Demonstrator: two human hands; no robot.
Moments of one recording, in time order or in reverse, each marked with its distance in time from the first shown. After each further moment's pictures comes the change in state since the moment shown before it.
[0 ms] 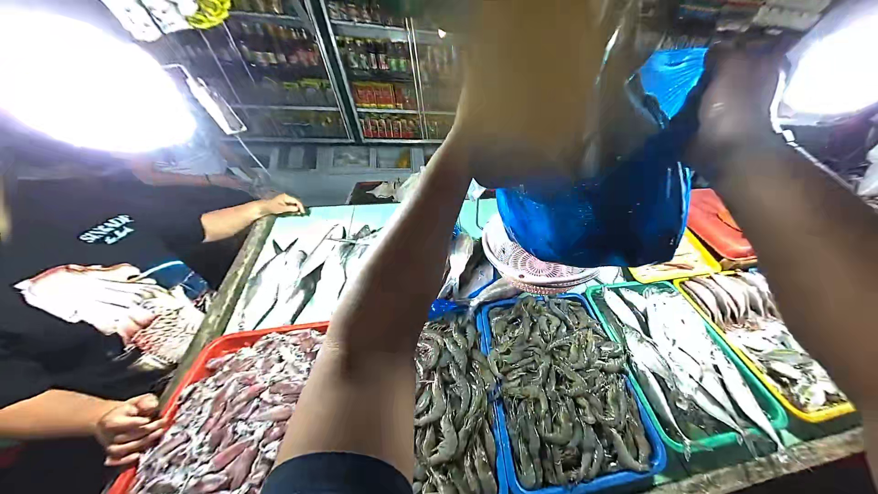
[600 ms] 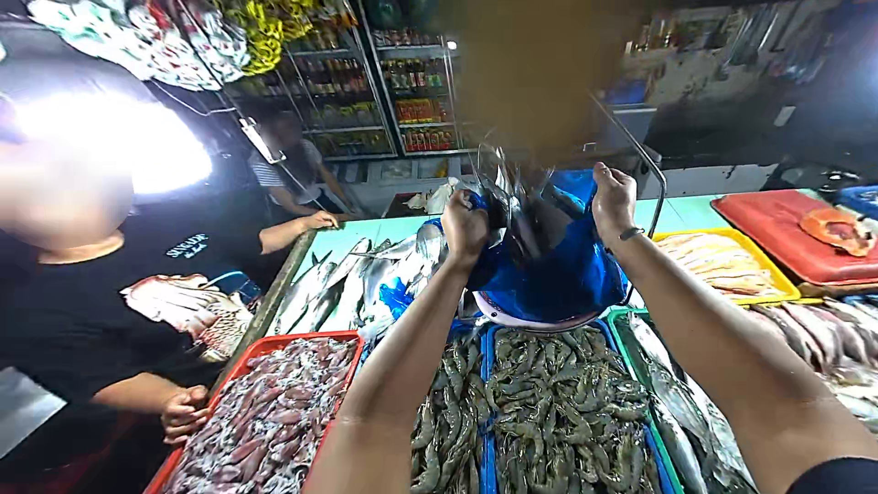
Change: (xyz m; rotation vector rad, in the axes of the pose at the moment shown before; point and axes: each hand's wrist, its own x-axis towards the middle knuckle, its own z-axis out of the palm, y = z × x) left_hand -0.045 -0.121 0.081 0.350 0.399 -0.373; right_hand 0.014 0.152 0.131 0.388 -0.146 0.202
